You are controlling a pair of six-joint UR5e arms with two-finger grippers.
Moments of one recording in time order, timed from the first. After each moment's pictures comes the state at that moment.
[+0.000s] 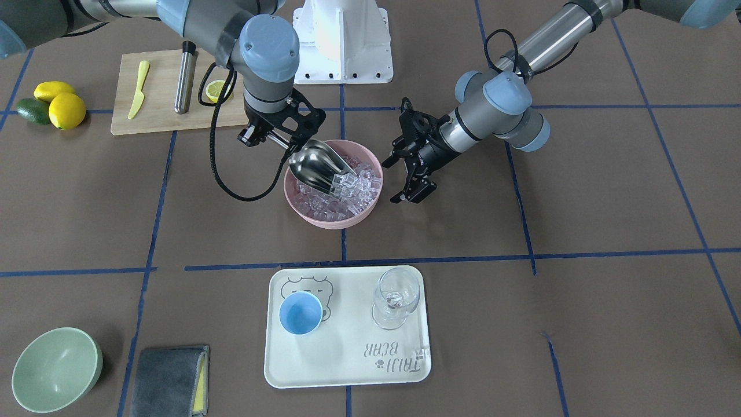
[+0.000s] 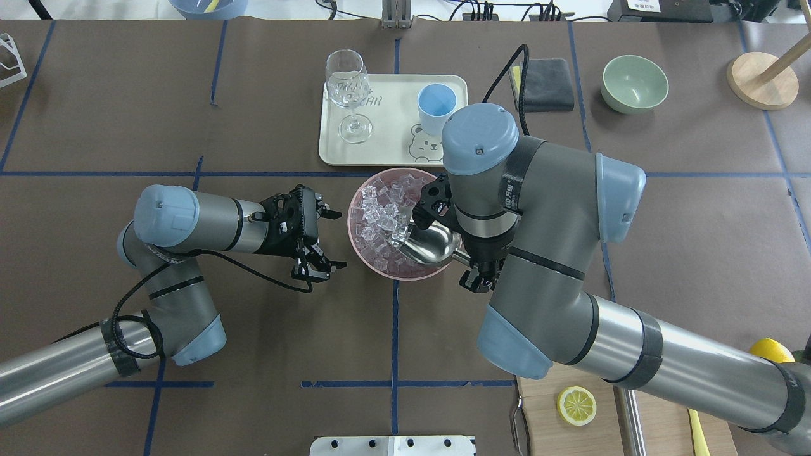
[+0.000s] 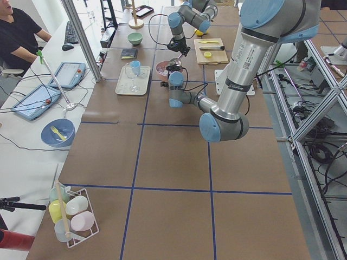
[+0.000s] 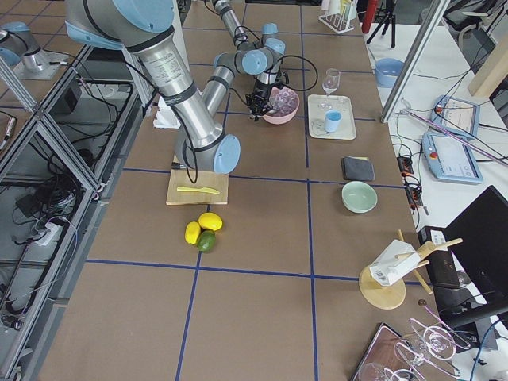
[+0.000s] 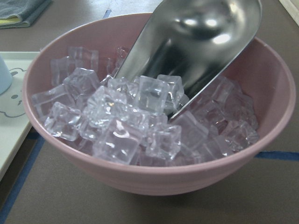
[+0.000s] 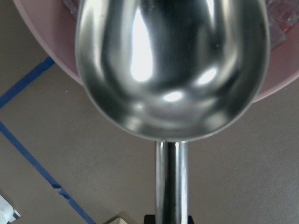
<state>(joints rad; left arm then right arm) -0.54 -2.06 -1.39 -2.77 -1.95 0.01 0.54 -0.88 1.80 -2.11 2.05 0.09</state>
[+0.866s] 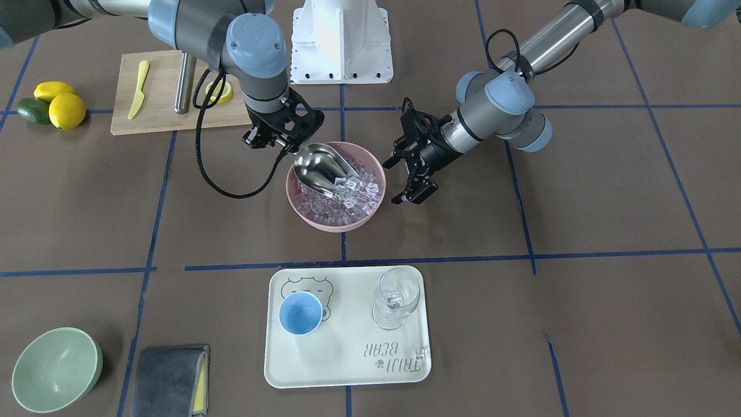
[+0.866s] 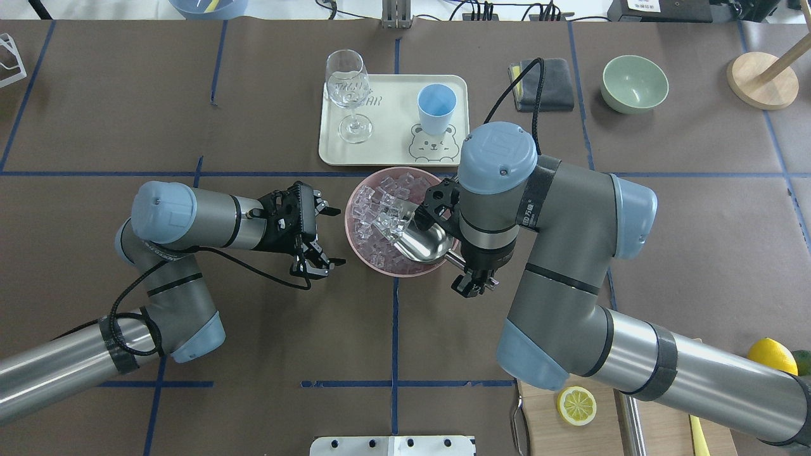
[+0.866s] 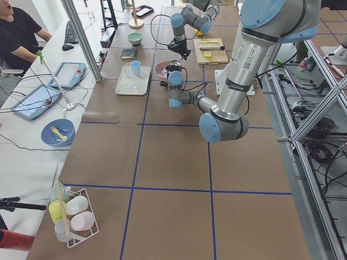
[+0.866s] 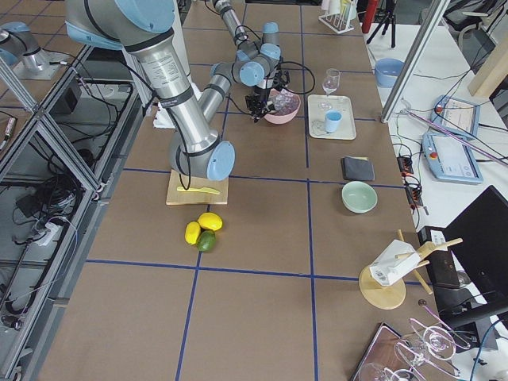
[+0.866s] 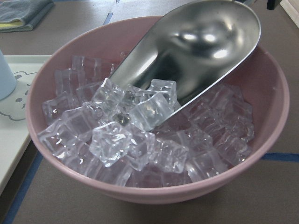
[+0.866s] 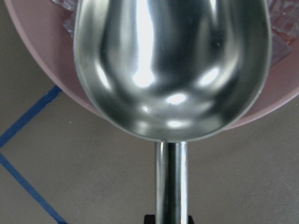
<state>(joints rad) -0.55 -2.06 -1.39 -2.77 -1.95 0.01 0.52 -0.94 1.81 -1.92 2.05 0.23</state>
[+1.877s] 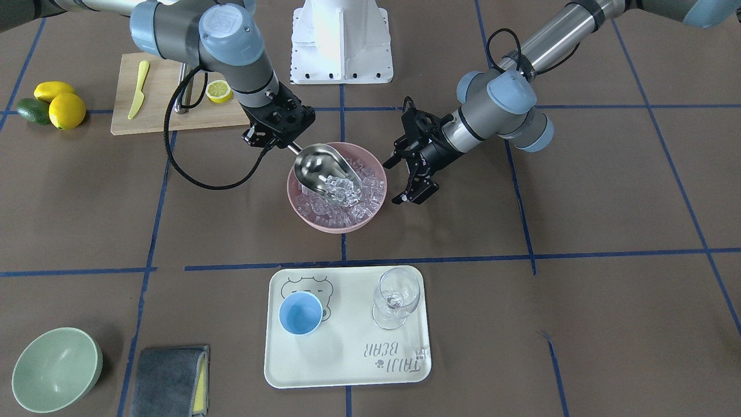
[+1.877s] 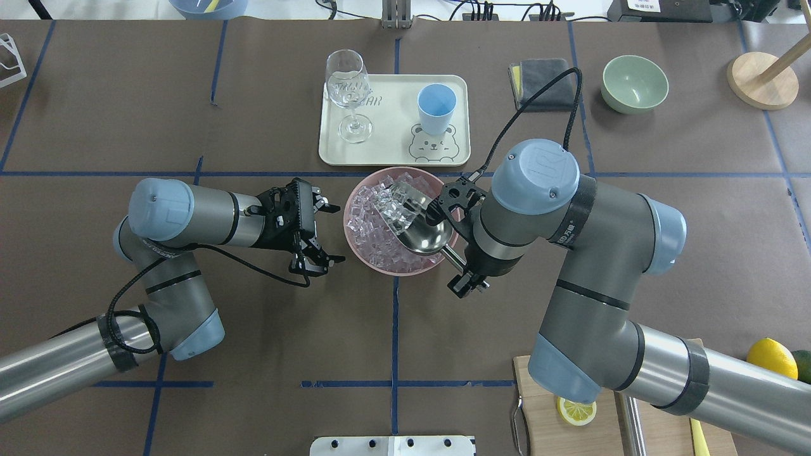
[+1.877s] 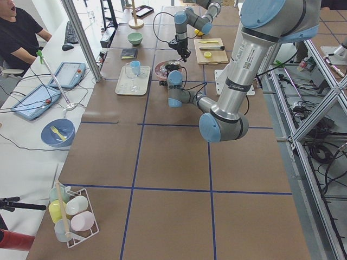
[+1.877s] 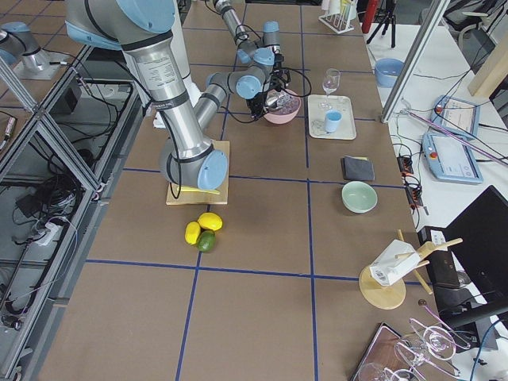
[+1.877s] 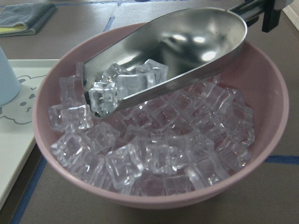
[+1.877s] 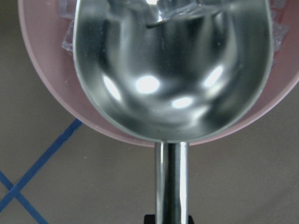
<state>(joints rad) -0.56 -2.05 -1.40 -2.77 -1.95 0.02 0.52 -1.04 1.86 -1.64 2.05 0.44</state>
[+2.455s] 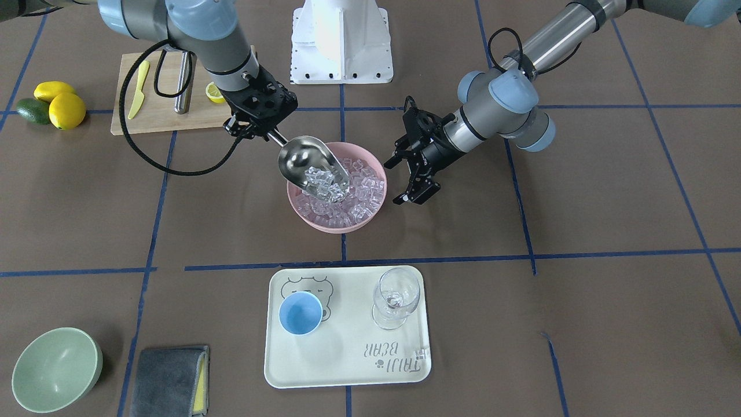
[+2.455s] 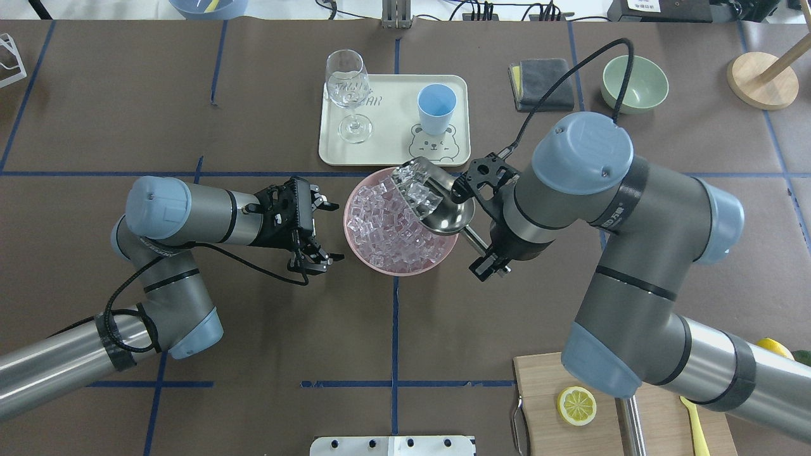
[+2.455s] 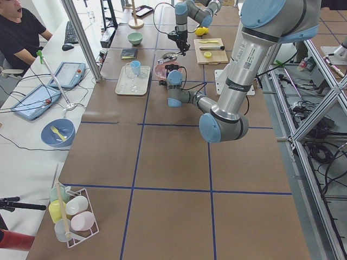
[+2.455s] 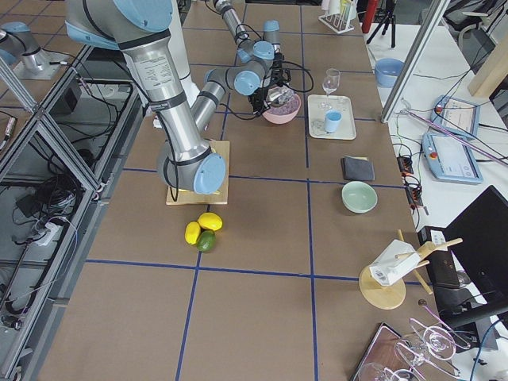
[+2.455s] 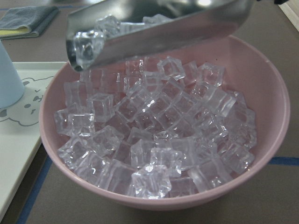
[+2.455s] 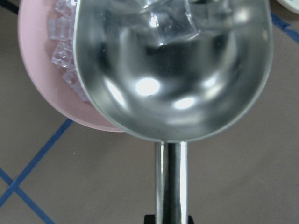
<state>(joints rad) -0.57 -2.05 -1.40 -2.77 -1.95 0.02 0.58 -1.08 1.97 -1.71 2.05 0.46</state>
